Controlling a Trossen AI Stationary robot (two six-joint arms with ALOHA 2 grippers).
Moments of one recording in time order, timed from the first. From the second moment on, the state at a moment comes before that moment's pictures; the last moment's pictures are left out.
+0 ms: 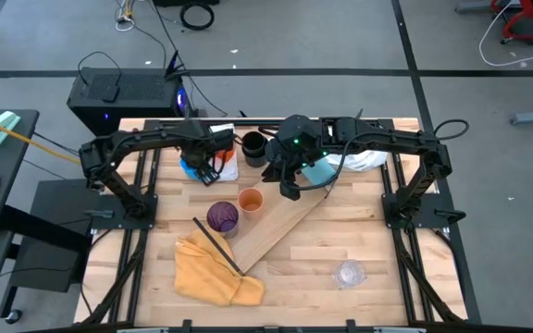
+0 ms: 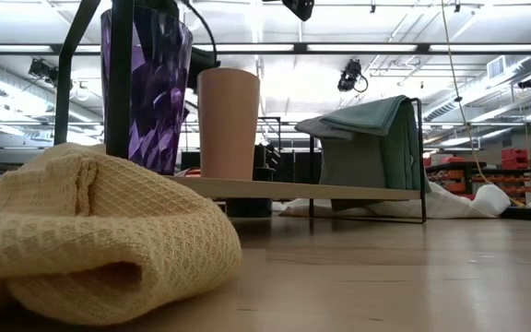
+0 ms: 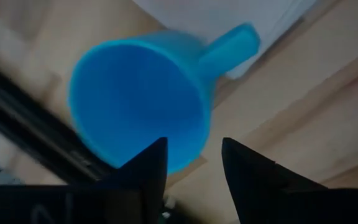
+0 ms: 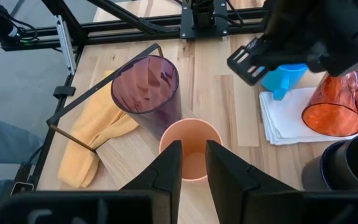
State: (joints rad) left arm 0.43 1.62 1.19 -1.26 -0.20 -0.30; right arm -0.06 1.70 1.86 -0.89 -0.21 0.03
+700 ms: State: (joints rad) left arm 0.44 1.62 1.14 -1.14 -0.18 -0.27; right arm -0.06 1.70 1.86 -0.89 -0.21 0.03
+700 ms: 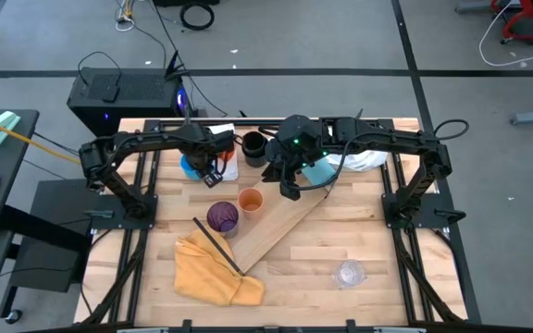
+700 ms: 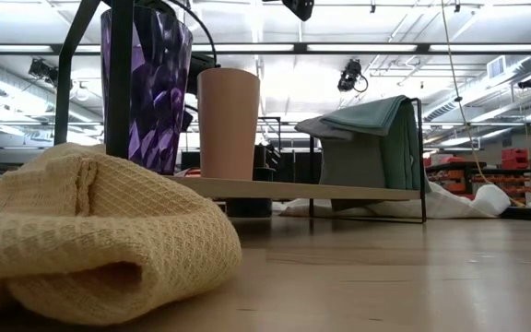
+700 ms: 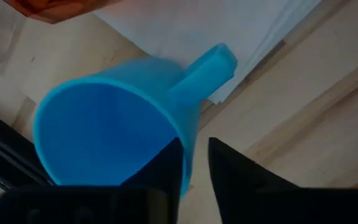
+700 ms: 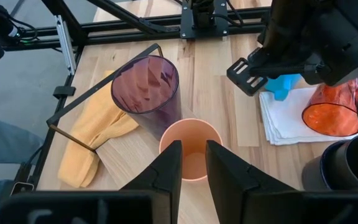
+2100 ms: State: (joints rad) left arm 0.32 1.54 1.70 -1.28 -0.16 -0.32; right arm -0.01 1.59 1.86 -1.05 -0.21 0.05
